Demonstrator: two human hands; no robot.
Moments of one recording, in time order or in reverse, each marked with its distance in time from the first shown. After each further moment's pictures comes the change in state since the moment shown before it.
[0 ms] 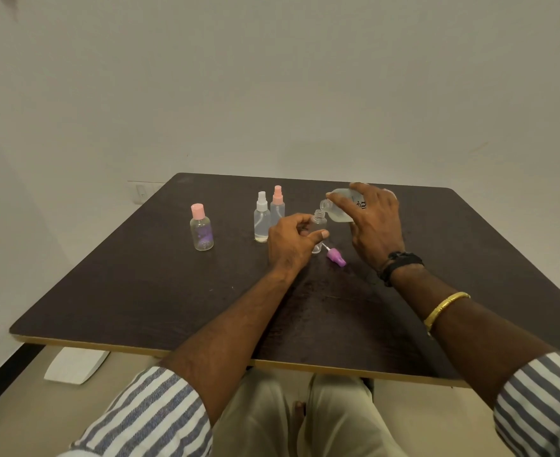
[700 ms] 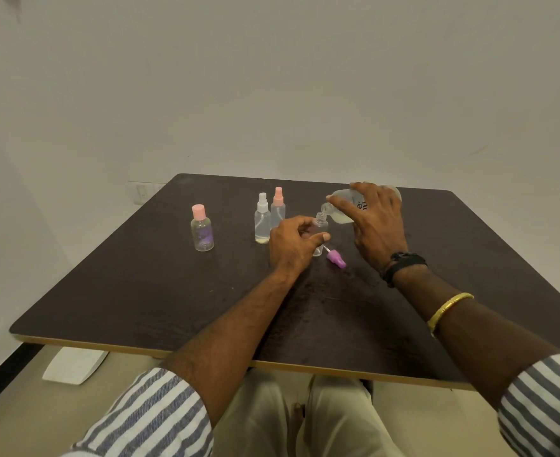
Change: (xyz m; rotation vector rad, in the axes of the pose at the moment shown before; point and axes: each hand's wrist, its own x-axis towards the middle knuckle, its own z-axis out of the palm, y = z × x) left_hand 0.001 0.000 0.003 0.013 -0.004 0.000; right_hand 0.004 0.005 -0.006 -0.078 0.018 -0.045
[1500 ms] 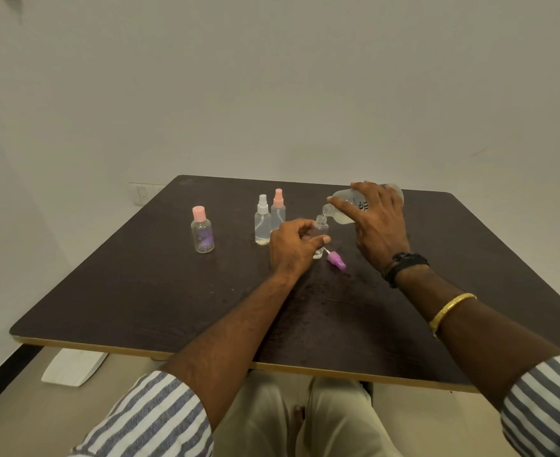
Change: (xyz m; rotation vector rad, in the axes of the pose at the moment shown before) left_hand -0.003 0.000 -0.002 -0.001 0.003 0.005; right_hand 0.000 0.000 -0.005 -0.010 0.026 -0.027
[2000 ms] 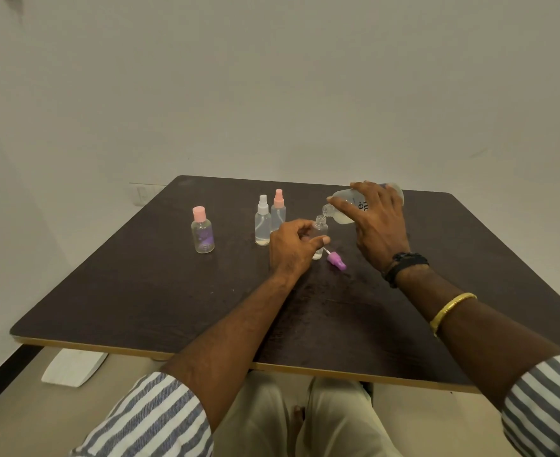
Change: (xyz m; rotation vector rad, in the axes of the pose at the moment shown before) left_hand 0.001 0.001 0.001 -0.002 -0.003 -0.007; right_hand 0.002 0.003 0.001 -0.017 -0.014 -0.008
